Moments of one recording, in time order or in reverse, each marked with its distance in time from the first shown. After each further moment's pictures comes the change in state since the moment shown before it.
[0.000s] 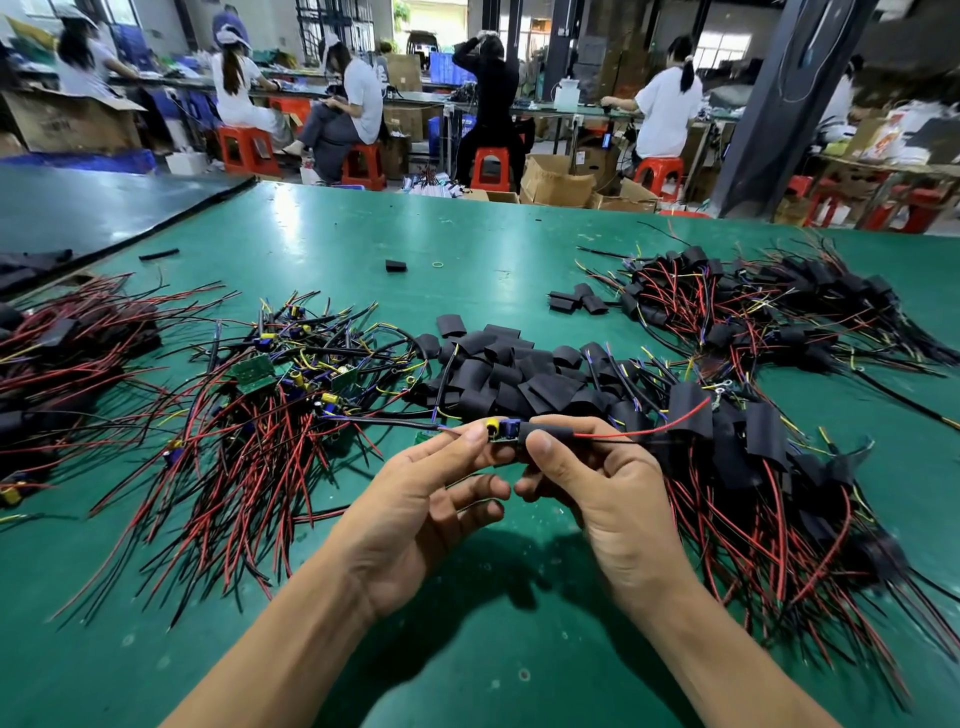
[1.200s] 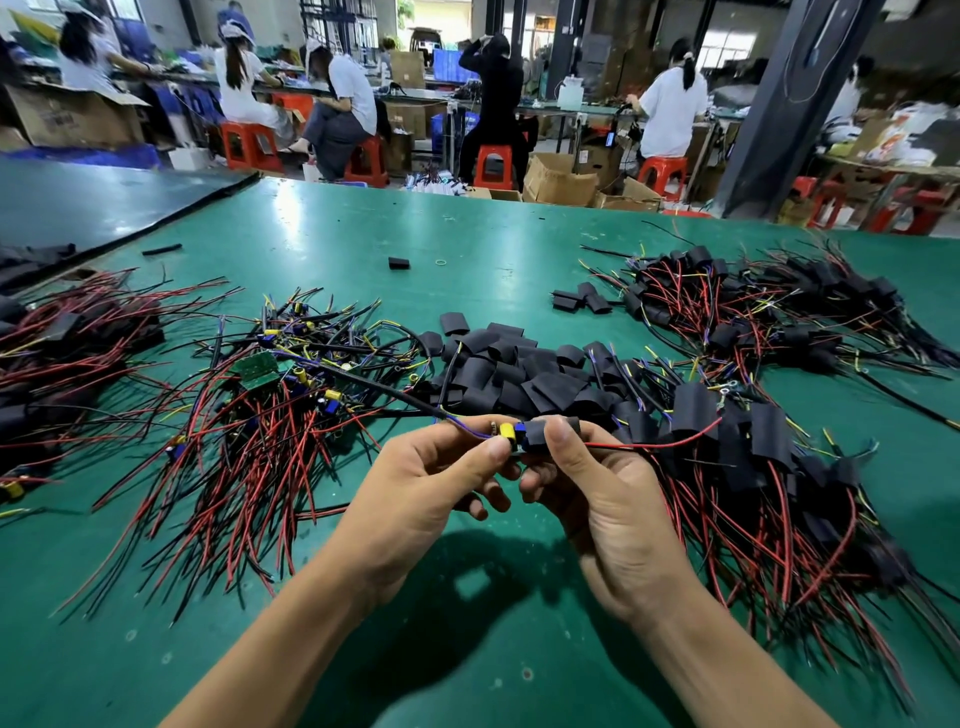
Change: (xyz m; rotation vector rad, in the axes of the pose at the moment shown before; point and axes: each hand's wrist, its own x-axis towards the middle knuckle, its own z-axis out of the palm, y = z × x) left_hand -0.006 0.002 -0.002 0.397 -0.016 0.268; right_hand -0.002 0.002 0.008 0.216 0.017 0.126
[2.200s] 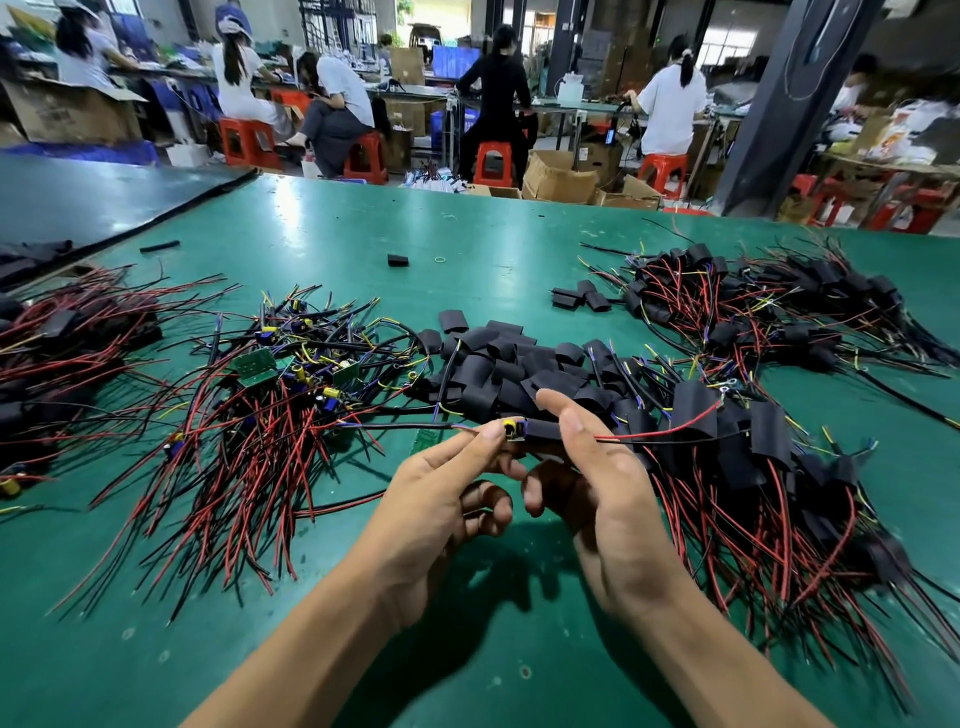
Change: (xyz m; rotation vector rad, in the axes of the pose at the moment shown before) left_hand -0.001 -0.004 0.018 -0.214 0.076 -0.212; right_hand 0.001 0.004 -0.004 -0.110 -0.049 -0.023
